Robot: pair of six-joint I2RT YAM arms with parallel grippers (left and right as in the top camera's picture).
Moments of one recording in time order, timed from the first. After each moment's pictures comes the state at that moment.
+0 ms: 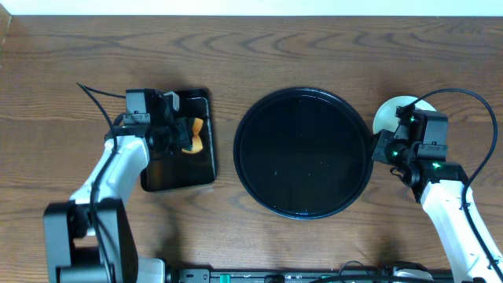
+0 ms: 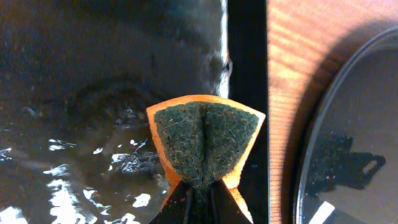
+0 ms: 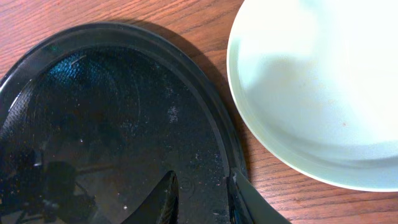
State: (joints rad) left arm 0.05 1.59 0.90 -0.42 0.36 -0.20; right arm -0.05 1.27 0.72 -0.39 -0.17 0.28
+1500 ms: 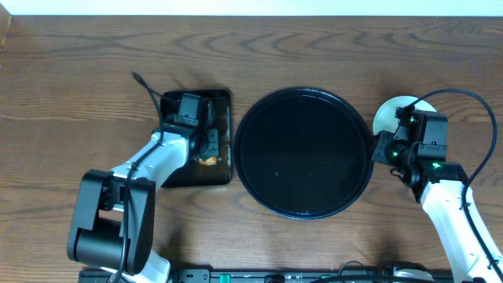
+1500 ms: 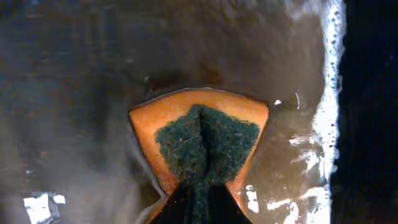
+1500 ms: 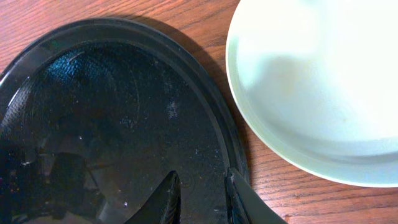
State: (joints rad) left arm -0.20 1.73 0.90 -0.40 0.04 -0.29; right arm -0.05 1.27 0.72 -0.40 -0.17 0.28
